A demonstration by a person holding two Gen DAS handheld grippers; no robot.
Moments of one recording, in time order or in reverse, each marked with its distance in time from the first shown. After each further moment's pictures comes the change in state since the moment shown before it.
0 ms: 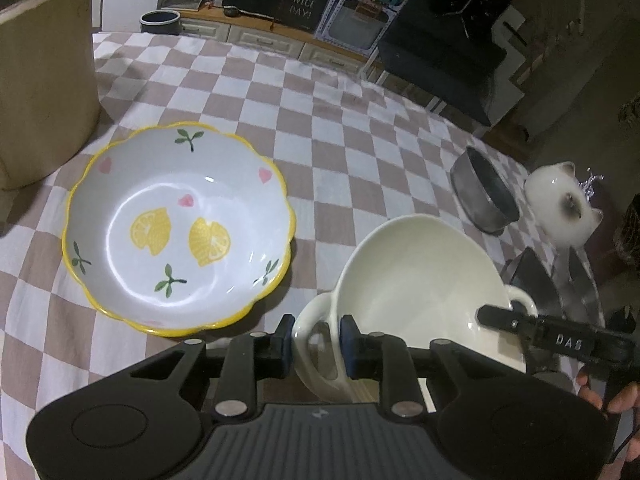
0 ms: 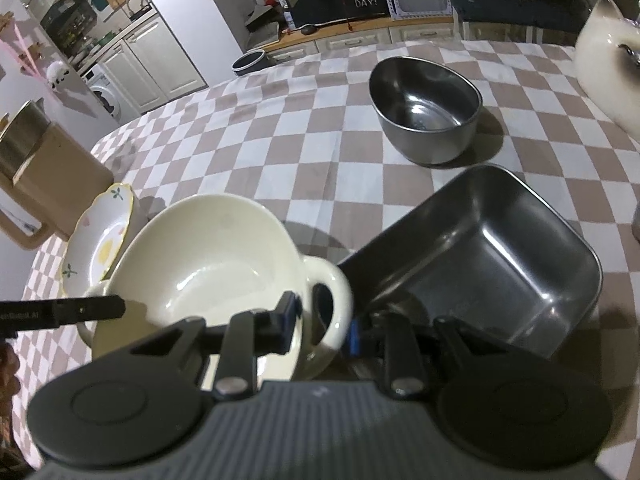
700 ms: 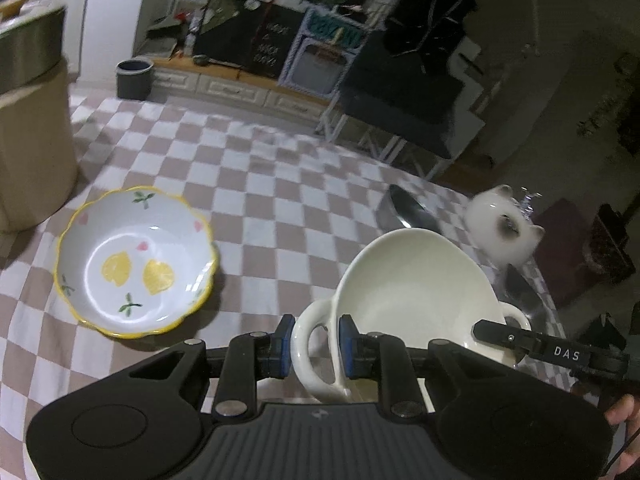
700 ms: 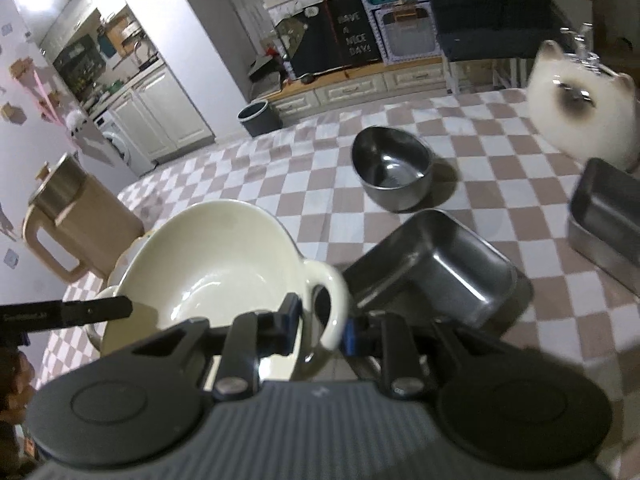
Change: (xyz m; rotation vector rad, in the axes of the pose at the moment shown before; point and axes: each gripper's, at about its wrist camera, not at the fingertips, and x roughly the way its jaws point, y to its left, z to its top) left arm -0.060 -0.058 -0.017 0.070 -0.140 -0.072; right arm -0.082 -0.016 -0.016 0.049 -0.155 0.030
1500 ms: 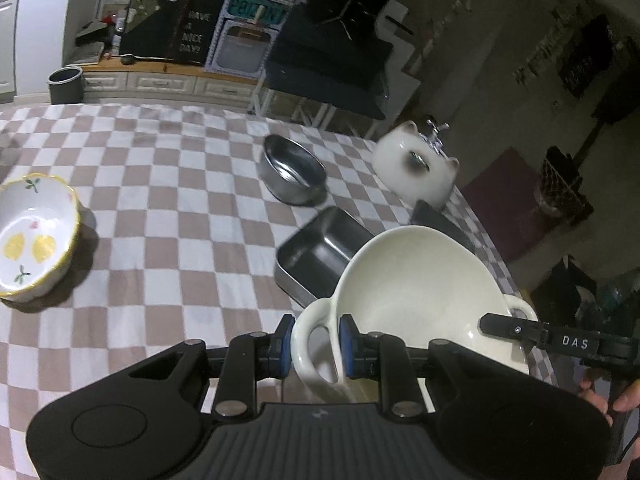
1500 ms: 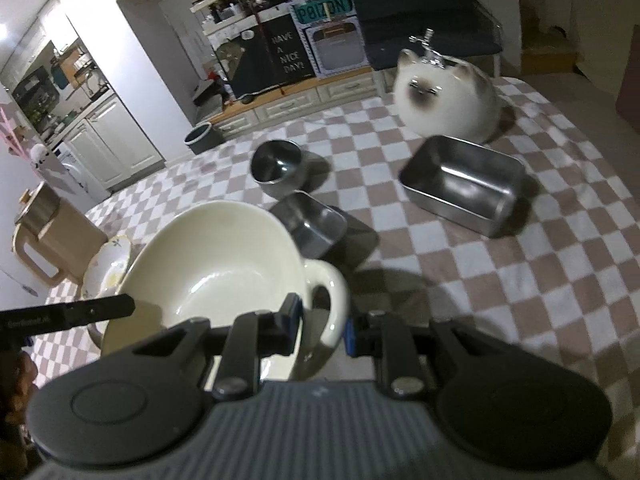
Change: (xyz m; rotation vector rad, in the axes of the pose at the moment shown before) left arm 0.006 -0.102 -0.051 0.134 0.074 -0.123; right arm -0.101 -0.062 -0.045 0.095 -0.044 -0.143
